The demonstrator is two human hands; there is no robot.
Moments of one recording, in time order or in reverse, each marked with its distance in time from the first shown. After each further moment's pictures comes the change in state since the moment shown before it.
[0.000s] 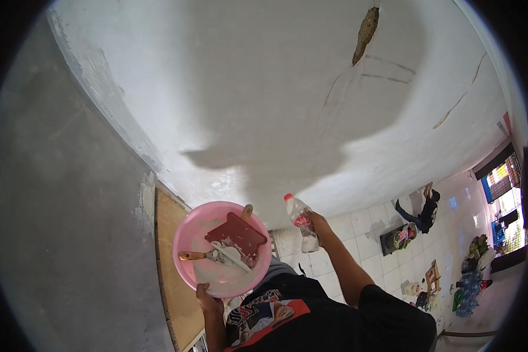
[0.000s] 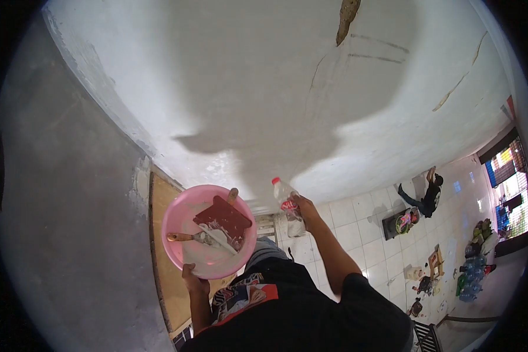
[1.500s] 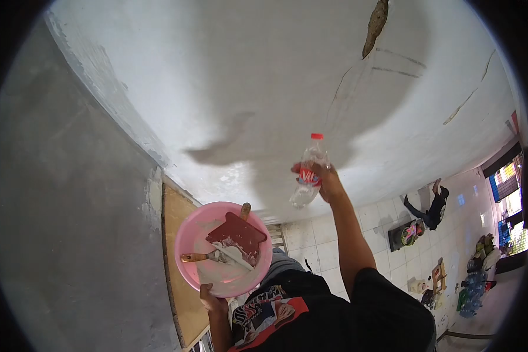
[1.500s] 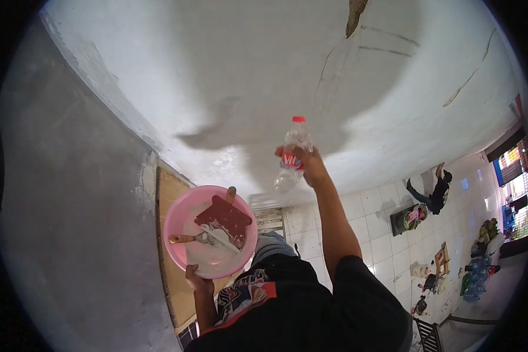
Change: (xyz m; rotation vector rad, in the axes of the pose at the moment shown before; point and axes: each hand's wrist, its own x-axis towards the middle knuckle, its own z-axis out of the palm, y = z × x) left_hand -0.007 -0.009 0.002 -0.003 0.116 0.015; right_hand 0.018 -0.138 0.071 0.001 -0.264 -0.411
